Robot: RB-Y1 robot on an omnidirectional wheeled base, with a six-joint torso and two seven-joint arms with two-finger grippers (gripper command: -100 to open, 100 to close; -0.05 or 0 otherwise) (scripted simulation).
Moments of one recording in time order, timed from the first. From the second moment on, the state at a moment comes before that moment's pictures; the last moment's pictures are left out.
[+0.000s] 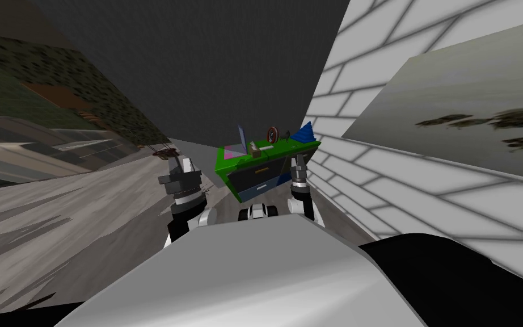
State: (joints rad) left arm 0.54 -0.04 -0.01 -2.36 0.01 -0.59 -0.03; right arm 0.49 -0.01 0.05 -2.23 0.07 -0.52 0.07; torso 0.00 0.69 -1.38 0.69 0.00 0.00
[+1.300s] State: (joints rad) left arm 0.40 0.19 0.16 -2.24 -0.07 -0.42 -0.13; right arm 0.49 0.00 0.05 -2.23 0.07 -0.52 0.07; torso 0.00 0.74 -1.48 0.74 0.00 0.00
